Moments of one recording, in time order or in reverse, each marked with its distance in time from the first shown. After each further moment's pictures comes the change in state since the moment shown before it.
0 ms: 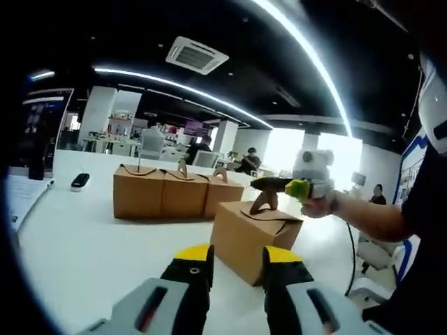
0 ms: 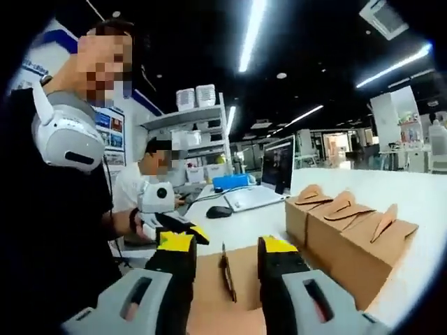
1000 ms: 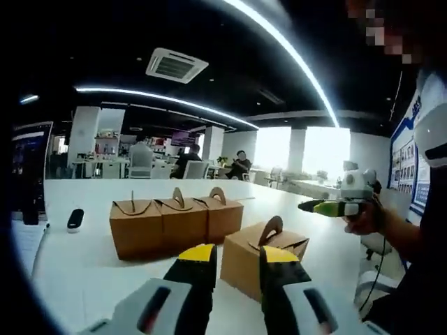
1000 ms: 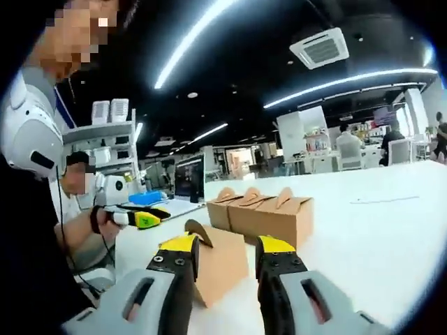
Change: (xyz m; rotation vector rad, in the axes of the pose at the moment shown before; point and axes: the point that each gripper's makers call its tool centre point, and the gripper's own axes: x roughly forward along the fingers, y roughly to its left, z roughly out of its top) left arm 0.010 0.012 0.039 0.128 -0.004 -0.053; right arm -0.104 -0.003 -0.020 0.002 -0.060 -0.588
